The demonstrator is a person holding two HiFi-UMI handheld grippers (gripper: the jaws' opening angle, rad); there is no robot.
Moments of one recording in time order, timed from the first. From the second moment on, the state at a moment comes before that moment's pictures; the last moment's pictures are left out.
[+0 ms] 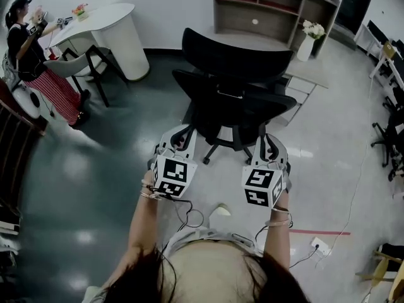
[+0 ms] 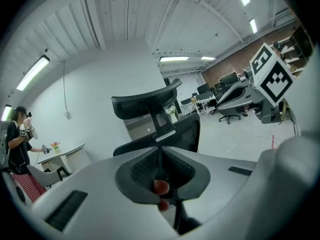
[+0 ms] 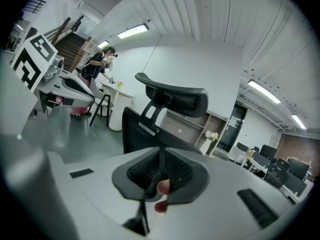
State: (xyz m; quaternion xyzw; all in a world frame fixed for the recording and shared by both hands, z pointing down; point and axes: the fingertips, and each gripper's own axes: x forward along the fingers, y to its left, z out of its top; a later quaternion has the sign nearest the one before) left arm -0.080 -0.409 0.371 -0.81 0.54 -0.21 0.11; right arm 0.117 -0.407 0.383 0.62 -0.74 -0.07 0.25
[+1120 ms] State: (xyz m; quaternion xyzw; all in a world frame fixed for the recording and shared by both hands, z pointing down) left arm -0.103 -0.249 0.373 -0.82 0.54 -0.17 0.07; right arm 0.076 -0.252 0.359 0.63 -0.74 -0.11 0.23
